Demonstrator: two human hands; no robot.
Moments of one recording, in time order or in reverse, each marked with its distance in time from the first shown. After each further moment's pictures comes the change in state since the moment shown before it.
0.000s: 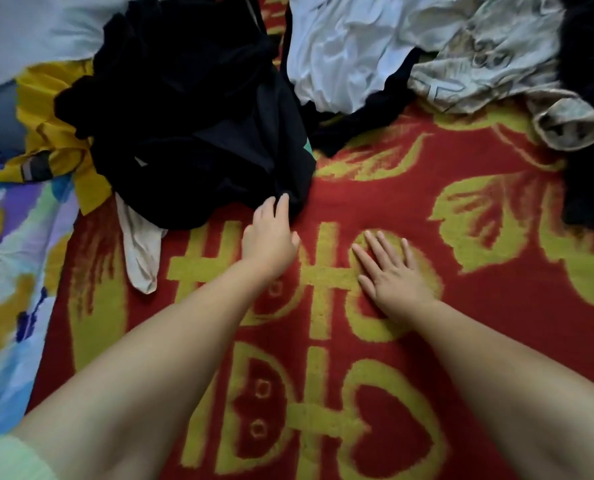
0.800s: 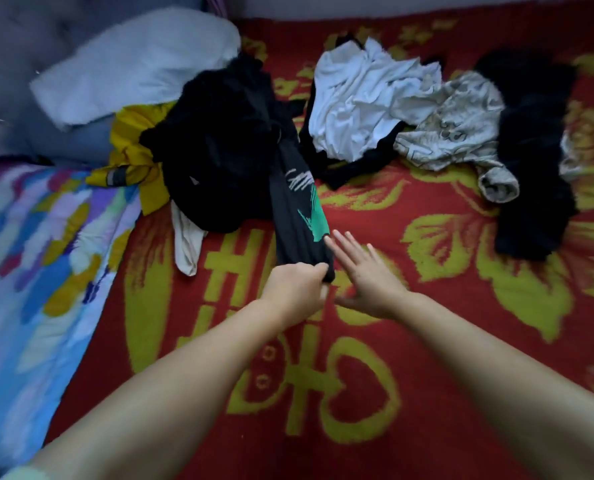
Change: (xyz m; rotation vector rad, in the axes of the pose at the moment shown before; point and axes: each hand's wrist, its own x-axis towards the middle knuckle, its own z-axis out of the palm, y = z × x) left_hand -0.147 0.045 -0.072 0.073 0.123 0.319; right_hand -0.082 -0.042 -0.129 0.303 0.139 -0.322
